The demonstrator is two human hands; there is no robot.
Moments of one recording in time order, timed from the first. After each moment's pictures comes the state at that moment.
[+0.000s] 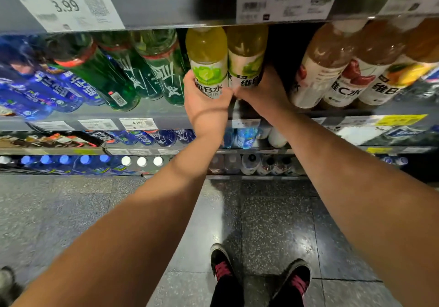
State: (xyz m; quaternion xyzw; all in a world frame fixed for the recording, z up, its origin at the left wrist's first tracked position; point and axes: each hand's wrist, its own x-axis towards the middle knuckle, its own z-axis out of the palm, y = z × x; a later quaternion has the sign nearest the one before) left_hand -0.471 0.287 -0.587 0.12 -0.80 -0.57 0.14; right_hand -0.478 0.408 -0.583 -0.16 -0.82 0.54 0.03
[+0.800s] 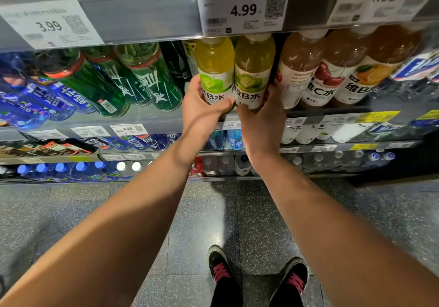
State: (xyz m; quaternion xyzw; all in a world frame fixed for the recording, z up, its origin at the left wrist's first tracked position) left_hand -0.471 0.291 -0.584 0.03 -0.78 -0.63 -0.02; right_hand -0.410 0.394 -0.565 -0.30 -0.79 0.52 0.16
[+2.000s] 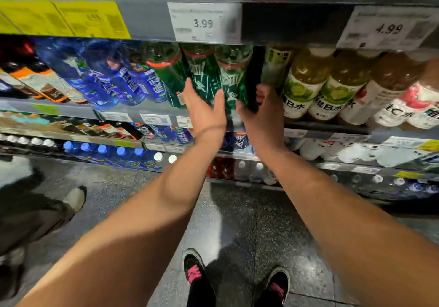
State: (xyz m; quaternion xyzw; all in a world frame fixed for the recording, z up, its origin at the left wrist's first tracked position) left_hand -0.477 0.173 -0.576 0.15 -0.81 -0.55 0.15; right_hand -0.447 0.277 -0.560 -0.14 -0.85 0.50 0.11
